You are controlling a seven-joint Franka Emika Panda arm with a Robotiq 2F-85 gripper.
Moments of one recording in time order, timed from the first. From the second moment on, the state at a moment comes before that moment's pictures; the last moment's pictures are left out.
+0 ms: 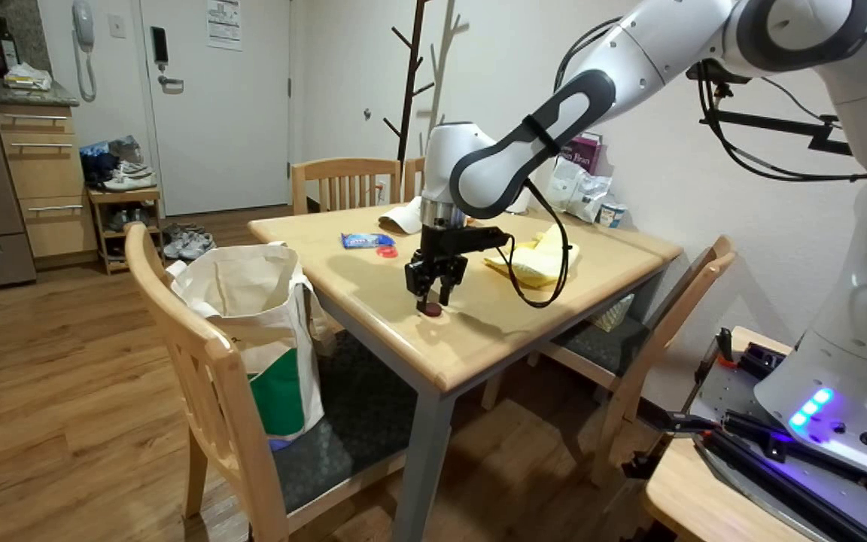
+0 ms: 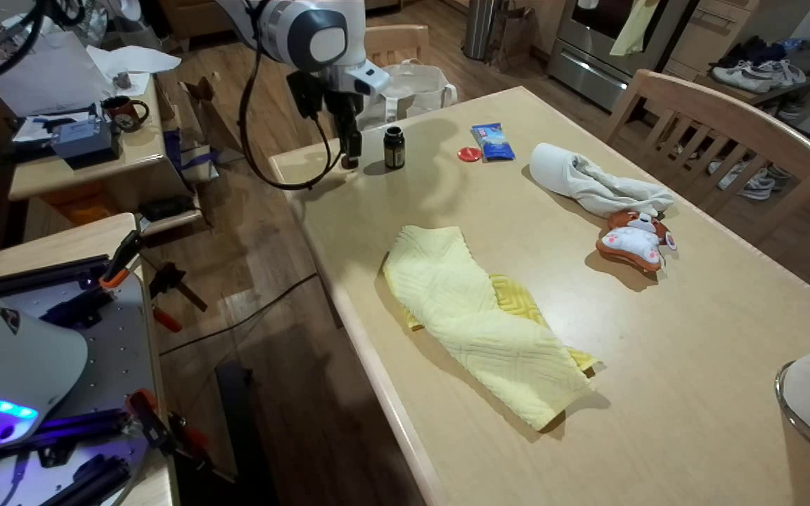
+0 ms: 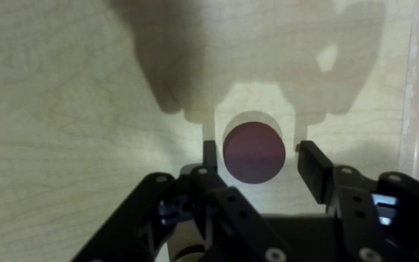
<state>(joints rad) 0.39 0.73 0.02 -1.76 0.03 2.43 0.54</state>
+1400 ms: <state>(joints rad) 0.38 0.74 0.03 -1.75 0.03 2.41 0.49</state>
